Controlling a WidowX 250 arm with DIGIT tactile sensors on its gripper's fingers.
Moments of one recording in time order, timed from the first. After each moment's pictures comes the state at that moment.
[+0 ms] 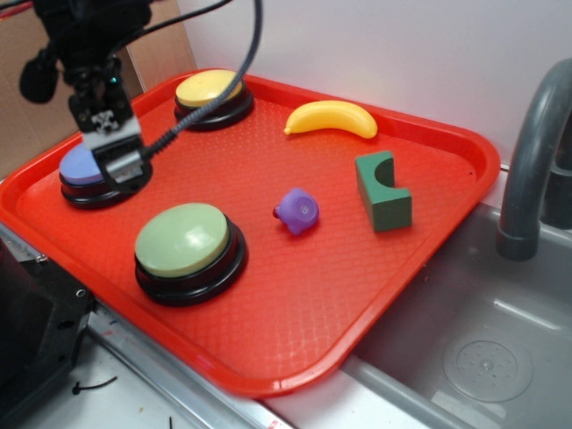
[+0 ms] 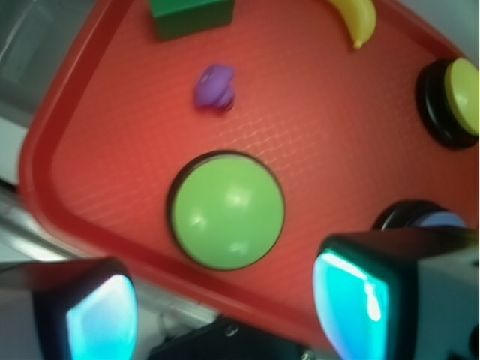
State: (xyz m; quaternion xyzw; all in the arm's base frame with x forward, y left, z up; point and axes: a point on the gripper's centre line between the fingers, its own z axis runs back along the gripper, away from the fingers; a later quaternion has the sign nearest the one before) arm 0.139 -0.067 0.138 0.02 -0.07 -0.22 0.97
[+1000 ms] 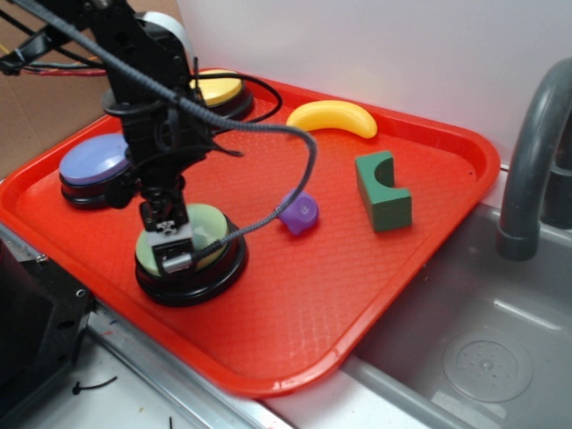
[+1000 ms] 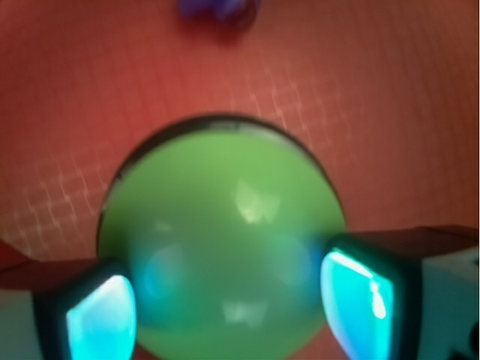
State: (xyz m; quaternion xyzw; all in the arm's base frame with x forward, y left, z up) arm 0.158 -0.067 0.053 0.00 0.00 -0.25 0.97
